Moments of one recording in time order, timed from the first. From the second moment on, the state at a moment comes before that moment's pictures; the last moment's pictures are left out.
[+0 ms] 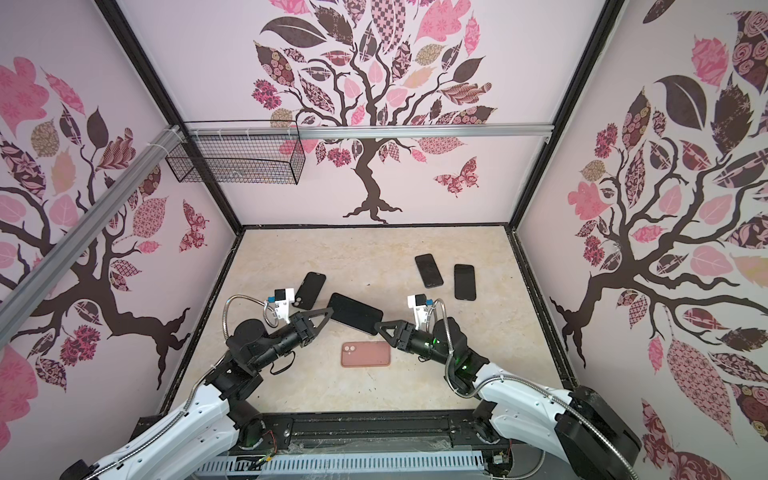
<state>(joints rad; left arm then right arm) -0.57 0.70 0.33 0.31 0.32 -1.19 0.74 1.01 0.28 0.66 -0.37 1.18</state>
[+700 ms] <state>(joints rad) -0.57 0.75 0.26 0.58 0.32 -1.32 0.74 1.12 0.28 0.96 -0.39 1.30</state>
